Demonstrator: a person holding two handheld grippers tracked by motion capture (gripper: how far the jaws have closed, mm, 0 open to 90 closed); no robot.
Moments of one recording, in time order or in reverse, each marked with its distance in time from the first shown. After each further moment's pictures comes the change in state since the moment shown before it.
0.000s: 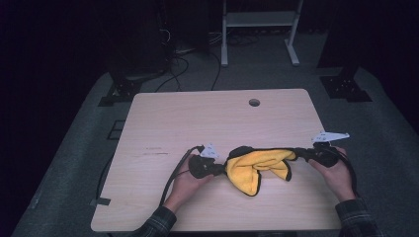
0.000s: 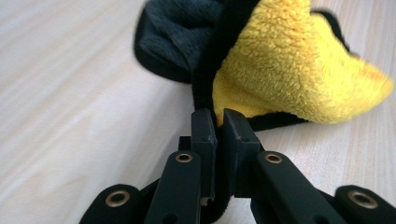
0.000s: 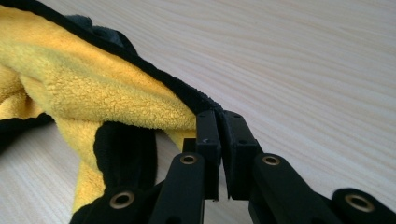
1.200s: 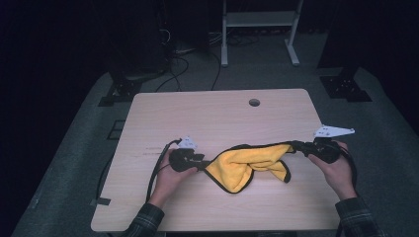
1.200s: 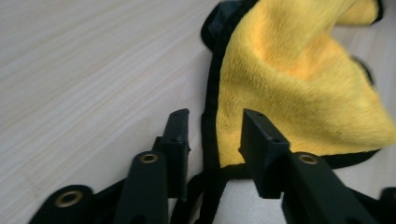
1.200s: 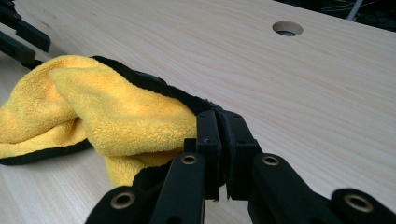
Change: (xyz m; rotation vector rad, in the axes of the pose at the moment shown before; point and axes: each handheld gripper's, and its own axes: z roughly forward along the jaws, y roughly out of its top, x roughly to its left) left arm 0.033 -0.023 -0.024 -0.018 0.061 -0.110; right arm 0.017 0.026 -0.020 -0.104 0.041 -0.043
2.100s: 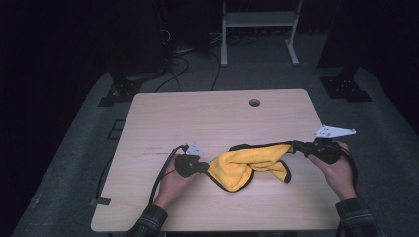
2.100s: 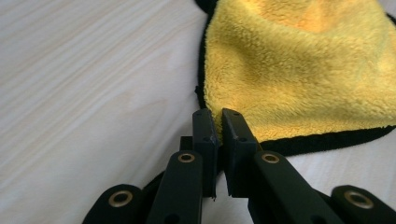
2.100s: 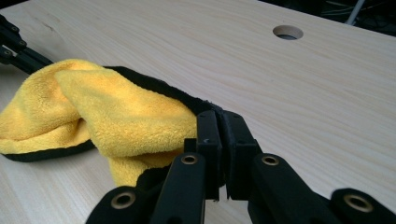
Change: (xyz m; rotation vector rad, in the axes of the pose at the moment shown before) left arm -0.008 -0.005 0.004 0.065 0.043 0.031; right arm 0.002 0.001 -0.004 -0.016 0.005 -0.002
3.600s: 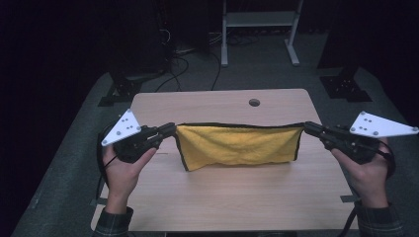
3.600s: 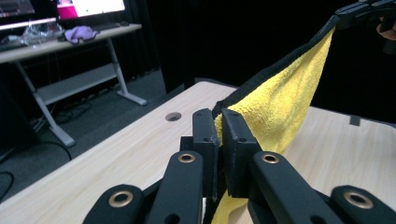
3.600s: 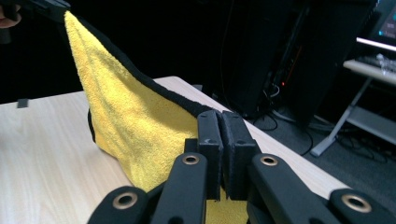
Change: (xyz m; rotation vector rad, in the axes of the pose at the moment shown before) left arm -0.031 0.048 -0.223 -0.569 0.123 0.139; right arm 0.075 0.085 -0.116 -0.330 0.031 -0.243
